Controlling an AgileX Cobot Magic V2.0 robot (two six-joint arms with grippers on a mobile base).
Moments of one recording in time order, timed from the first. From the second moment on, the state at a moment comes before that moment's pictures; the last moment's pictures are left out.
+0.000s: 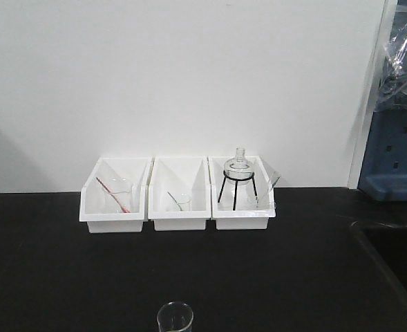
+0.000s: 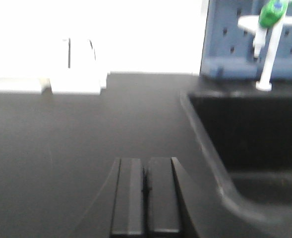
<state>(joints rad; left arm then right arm) 0.14 -0.02 0.04 -0.06 0.10 0.16 0.00 -0.01 0.03 -0.09 0.16 0.07</state>
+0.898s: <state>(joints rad) 0.14 -0.02 0.04 -0.06 0.10 0.16 0.00 0.48 -0.21 -0.09 -0.22 0.18</state>
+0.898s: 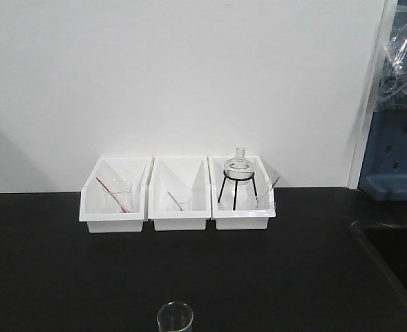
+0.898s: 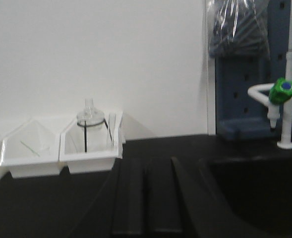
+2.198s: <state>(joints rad) 0.14 -0.02 0.04 -0.06 0.10 0.16 0.03 1.67 -0.33 -0.71 -1.12 0.18</state>
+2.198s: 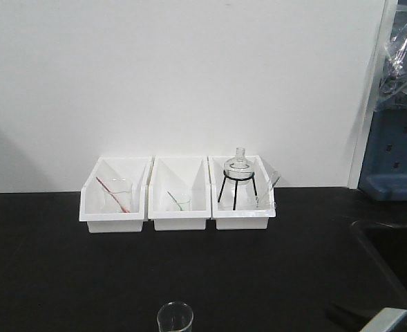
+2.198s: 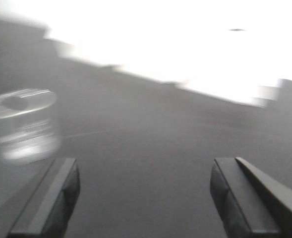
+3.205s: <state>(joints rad) 0.14 -0.02 0.04 -0.06 0.10 0.16 0.50 2.10 -0.87 -0.52 -0.88 0.25</state>
